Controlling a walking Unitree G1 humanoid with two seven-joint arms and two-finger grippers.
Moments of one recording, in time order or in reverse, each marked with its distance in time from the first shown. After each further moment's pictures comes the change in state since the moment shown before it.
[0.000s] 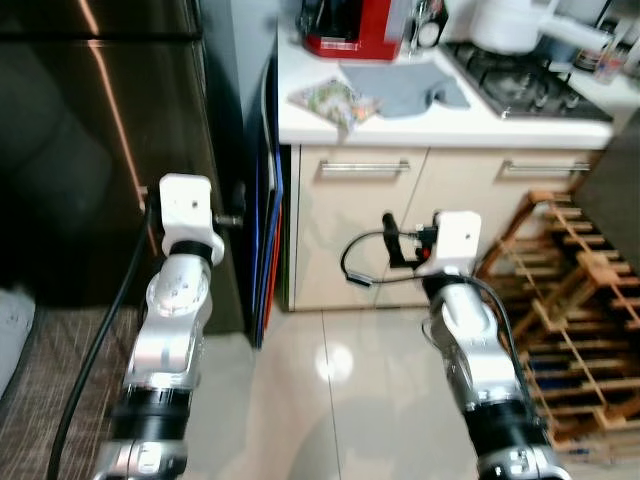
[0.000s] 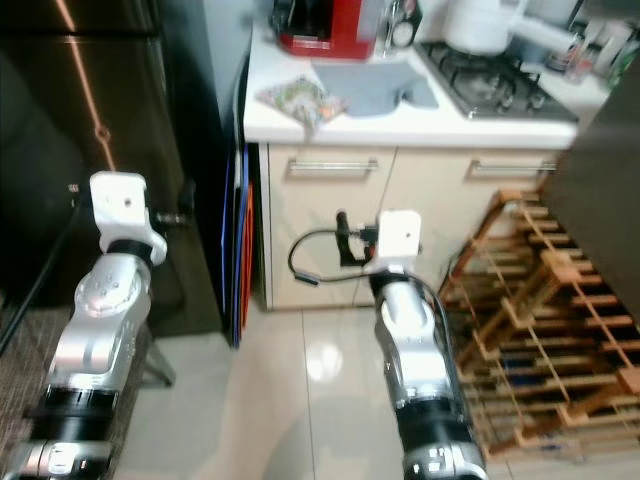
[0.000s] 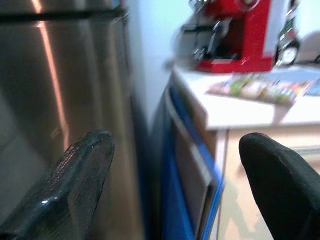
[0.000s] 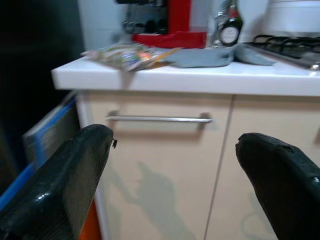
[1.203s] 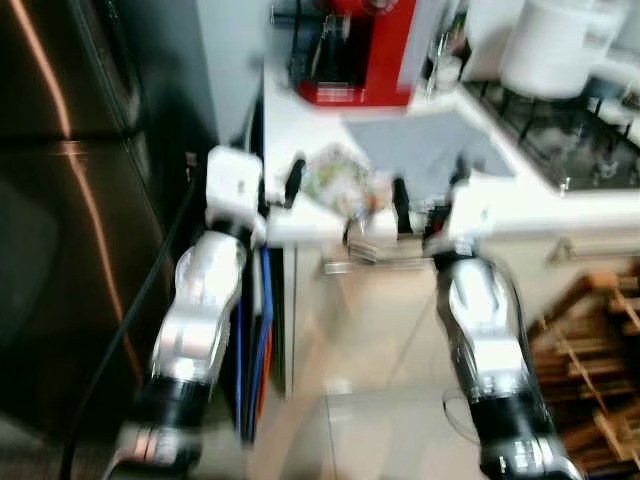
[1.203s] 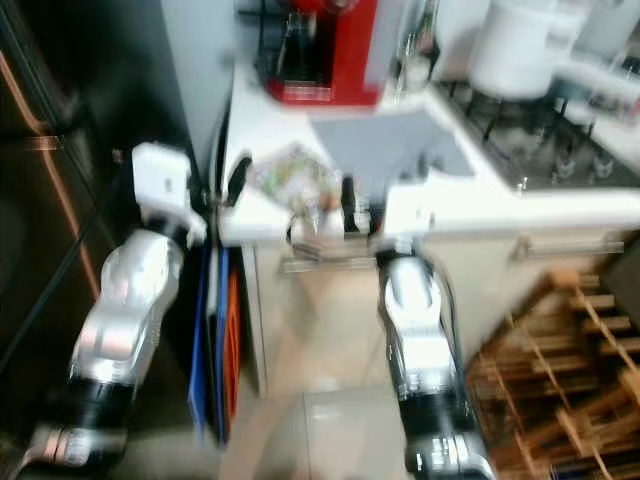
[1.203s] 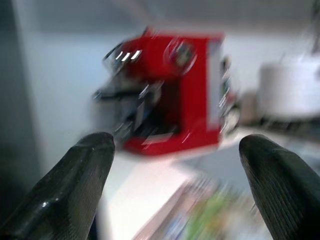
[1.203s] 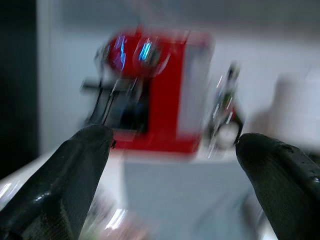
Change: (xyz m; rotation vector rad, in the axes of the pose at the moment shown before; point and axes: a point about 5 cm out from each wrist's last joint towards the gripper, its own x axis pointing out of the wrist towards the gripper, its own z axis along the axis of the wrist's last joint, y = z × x) left arm 0.012 -0.056 0.053 -0.106 -0.212 -0.267; right arm 0.012 0.001 0.078 -0.067 -0.330 -0.009
